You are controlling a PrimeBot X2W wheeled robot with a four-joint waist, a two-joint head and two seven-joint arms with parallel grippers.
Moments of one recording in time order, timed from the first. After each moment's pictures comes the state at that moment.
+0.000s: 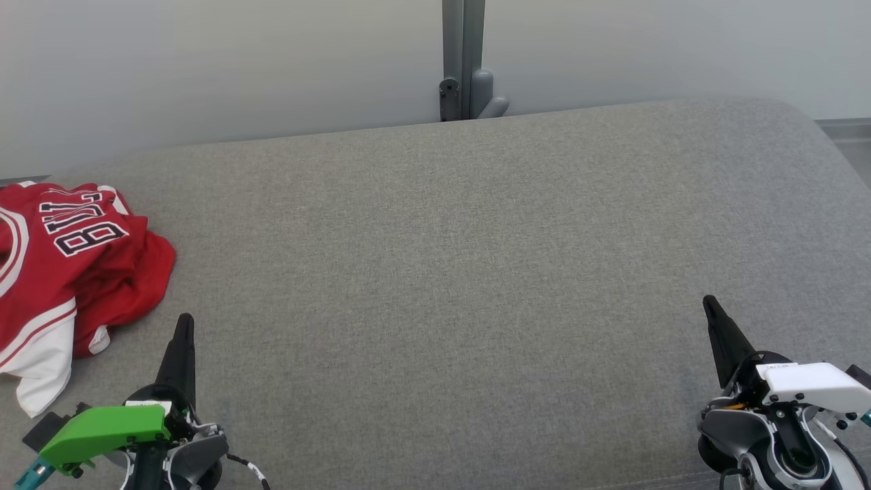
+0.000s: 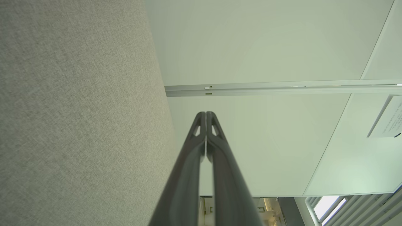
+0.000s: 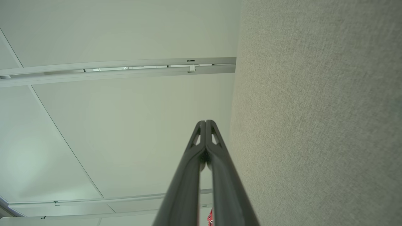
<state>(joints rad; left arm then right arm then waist) -0.10 0.05 0.10 0.25 -1.62 -0.13 0.11 -0.11 -0.05 -0.13 0.25 1.61 0.13 0.12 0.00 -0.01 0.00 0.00</state>
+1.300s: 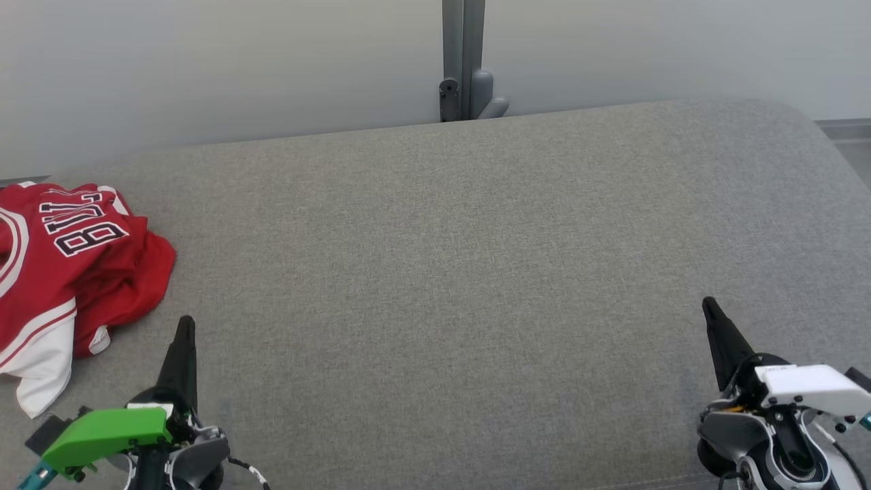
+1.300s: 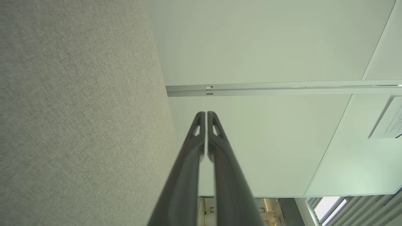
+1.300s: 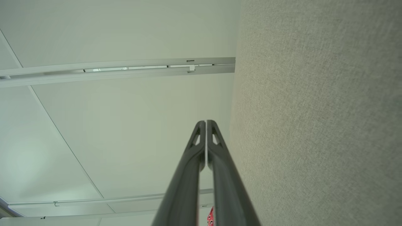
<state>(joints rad) -0.10 0.05 0.10 0.25 -1.62 -0.13 0.11 -0.11 -0.05 -0.13 0.25 1.61 0.13 0.12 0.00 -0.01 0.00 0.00</state>
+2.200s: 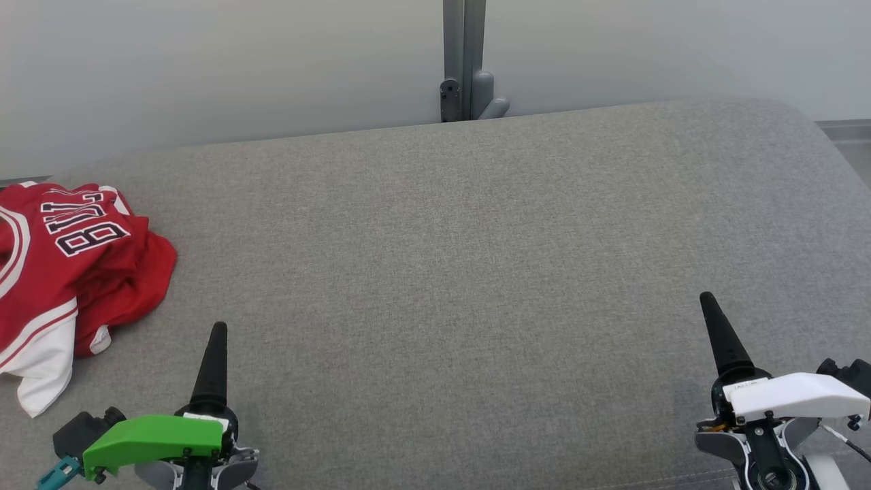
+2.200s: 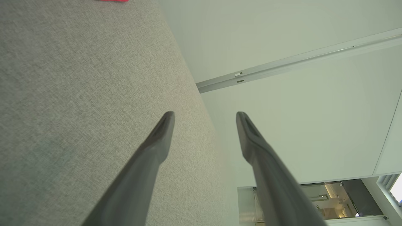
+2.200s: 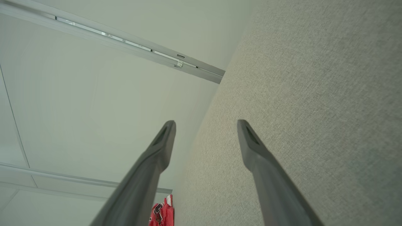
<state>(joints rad) -0.06 0.06 -0.02 0.24 -1.36 -0.08 0.00 -0.04 -0.06 -0.07 0.17 1.25 0.13 0.01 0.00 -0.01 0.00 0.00</state>
